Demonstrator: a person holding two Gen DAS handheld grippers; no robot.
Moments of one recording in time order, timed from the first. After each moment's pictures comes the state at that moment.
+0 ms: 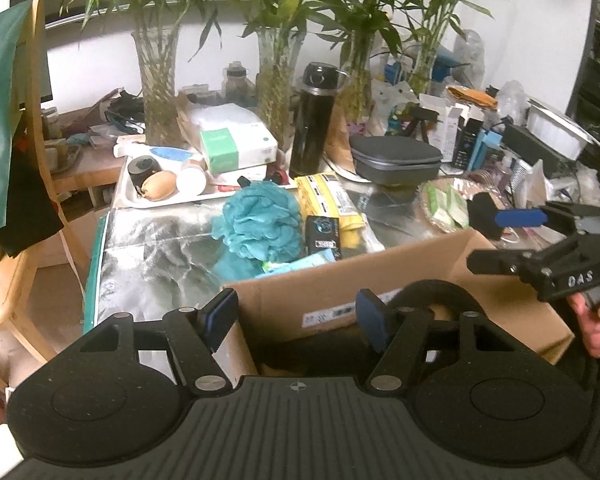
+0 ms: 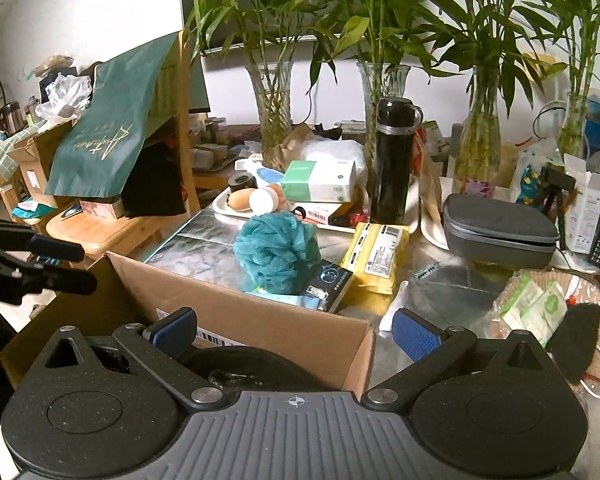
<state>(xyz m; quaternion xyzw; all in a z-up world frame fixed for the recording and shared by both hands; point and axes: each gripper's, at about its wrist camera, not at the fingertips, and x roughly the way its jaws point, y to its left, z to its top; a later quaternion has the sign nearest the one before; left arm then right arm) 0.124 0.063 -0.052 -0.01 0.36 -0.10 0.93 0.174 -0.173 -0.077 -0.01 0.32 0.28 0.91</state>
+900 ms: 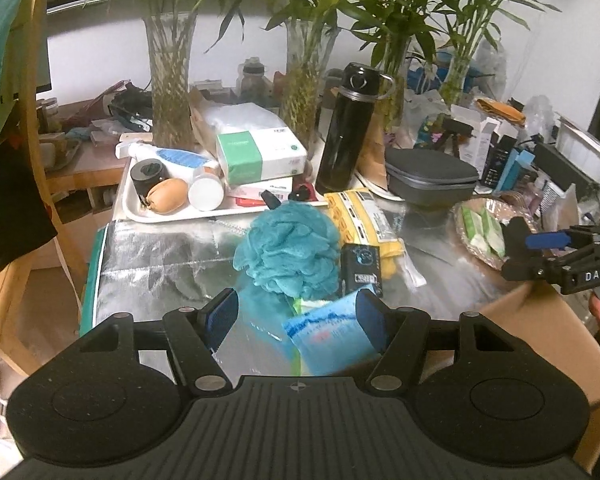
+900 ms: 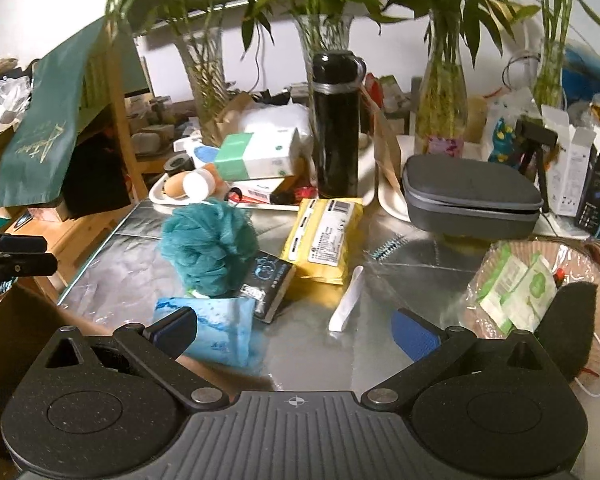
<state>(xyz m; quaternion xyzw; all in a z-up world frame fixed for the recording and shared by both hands) 0.196 0.094 -0.073 -0.03 0.36 -0.09 0.93 0.264 -0.192 -0.104 0.02 0.39 0.23 0.89</state>
